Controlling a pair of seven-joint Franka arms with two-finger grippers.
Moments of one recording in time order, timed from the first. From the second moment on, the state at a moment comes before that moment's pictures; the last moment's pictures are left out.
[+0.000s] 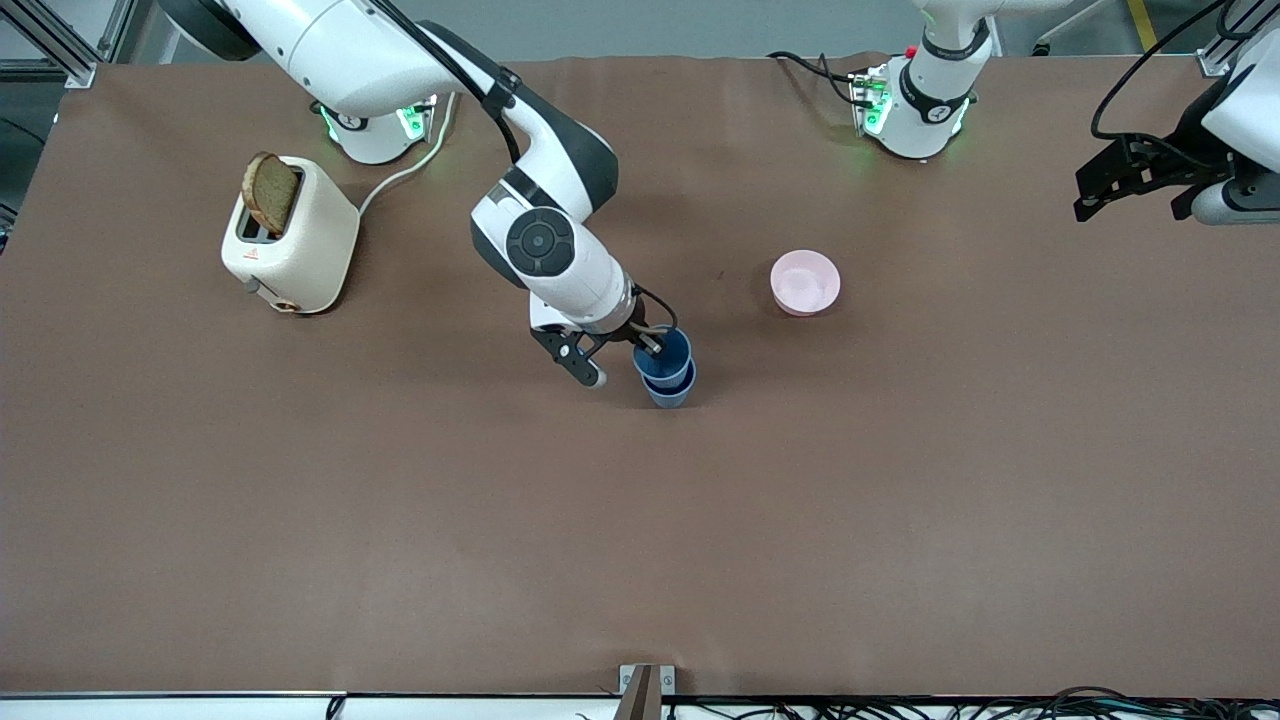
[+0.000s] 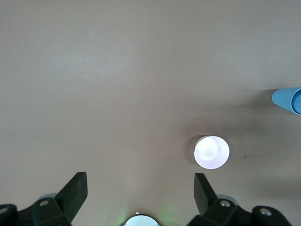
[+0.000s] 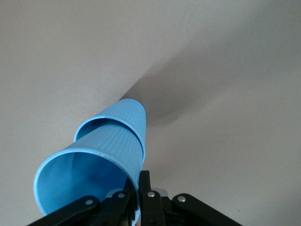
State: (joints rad) left arm 0.00 -0.05 -0.12 -1.52 0.01 1.43 -0.10; right arm 0.34 0.65 0.48 -1.53 -0.02 2.24 1.51
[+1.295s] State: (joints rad) left arm 0.01 -0.06 -0.12 -1.50 0.02 1.41 -0.10; right arm 0.00 0.21 0.30 -1.47 -0.06 1.78 0.55
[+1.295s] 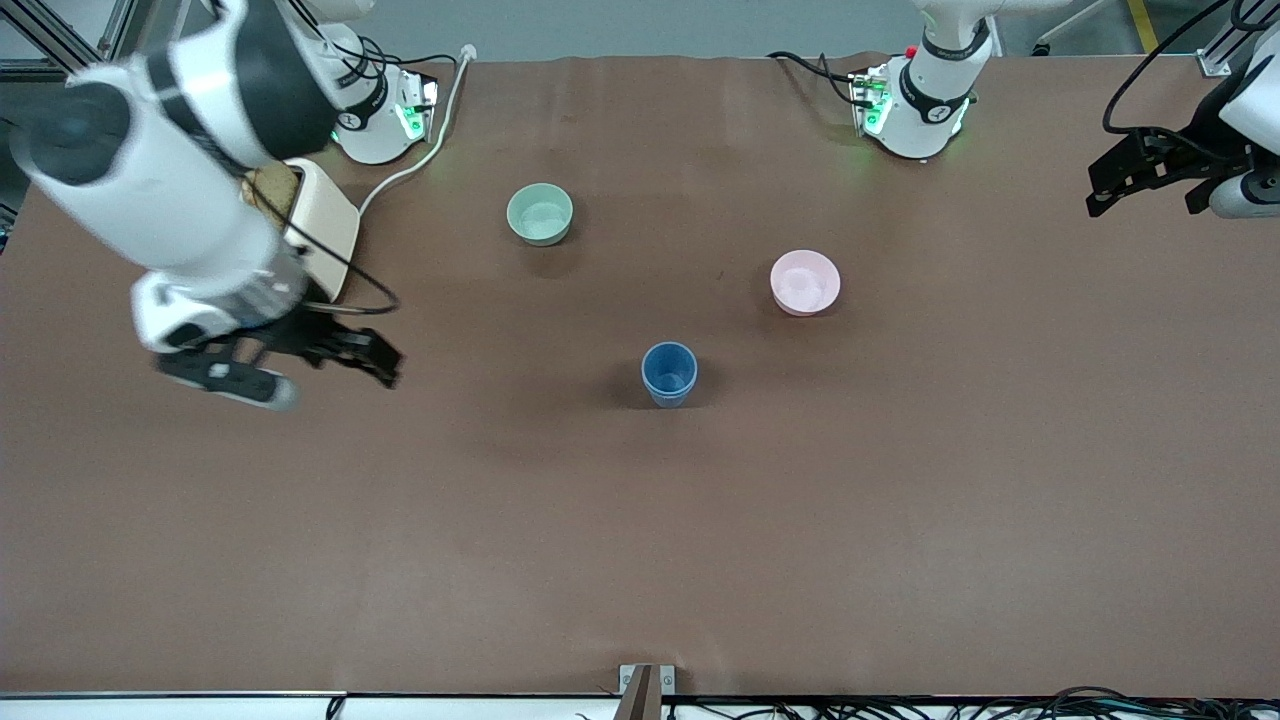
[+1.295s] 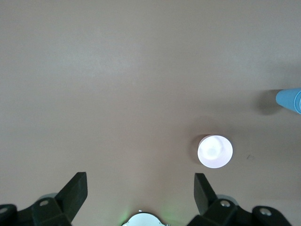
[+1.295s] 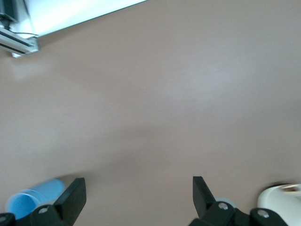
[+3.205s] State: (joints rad) left arm 0.00 -0.05 -0.13 -1.50 0.02 1.39 -0.10; right arm -0.02 -0.01 -0.09 -1.38 0.00 1.38 0.00
